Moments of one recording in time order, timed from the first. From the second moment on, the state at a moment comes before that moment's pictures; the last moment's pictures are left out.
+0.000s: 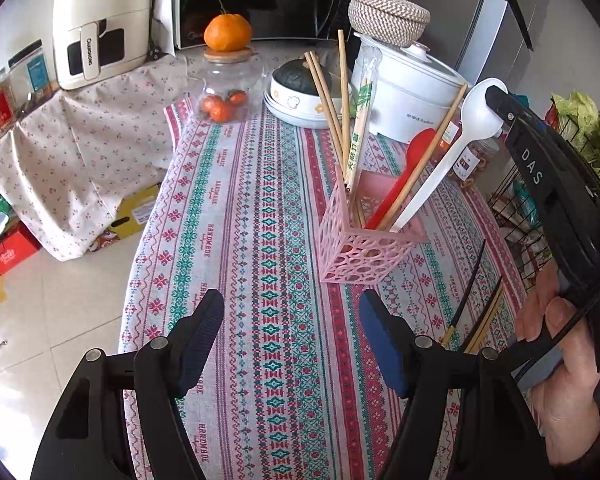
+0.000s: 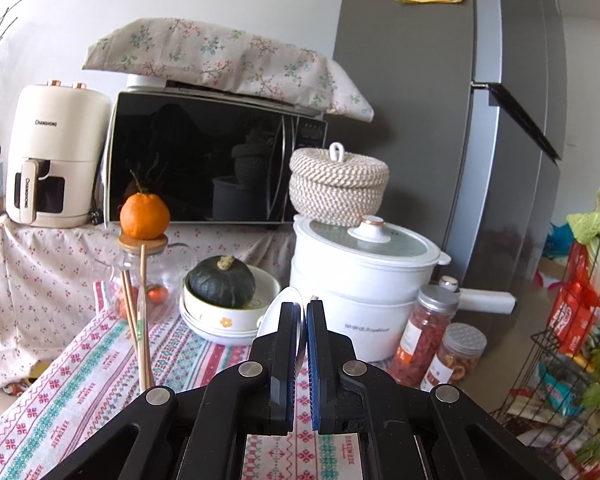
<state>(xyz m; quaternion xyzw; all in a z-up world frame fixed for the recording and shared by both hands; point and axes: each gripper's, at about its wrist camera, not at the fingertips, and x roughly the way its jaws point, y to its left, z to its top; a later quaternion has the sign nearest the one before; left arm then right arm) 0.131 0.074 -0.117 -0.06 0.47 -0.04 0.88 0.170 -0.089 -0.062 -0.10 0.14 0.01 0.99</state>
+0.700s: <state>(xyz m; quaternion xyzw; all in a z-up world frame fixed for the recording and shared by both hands) 0.136 0.068 -0.124 -0.05 0.48 -0.05 0.88 0.179 -0.105 -0.077 -0.03 0.24 0.08 0.97</state>
